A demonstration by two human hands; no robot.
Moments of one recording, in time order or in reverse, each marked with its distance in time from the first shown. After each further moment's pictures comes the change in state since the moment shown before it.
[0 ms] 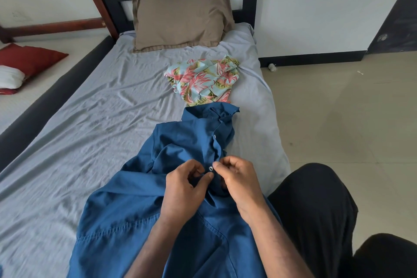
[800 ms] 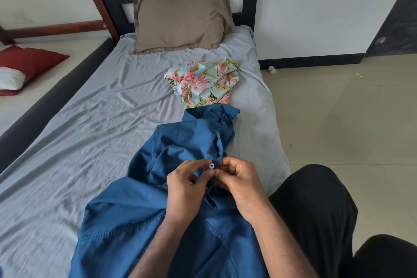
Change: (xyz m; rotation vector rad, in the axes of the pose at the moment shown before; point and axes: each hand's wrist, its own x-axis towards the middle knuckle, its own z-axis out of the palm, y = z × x) left_hand -0.001 0.007 0.006 -0.218 0.053 -0.088; right_hand -0.004 -0.003 -0.004 0.130 -0.134 0.004
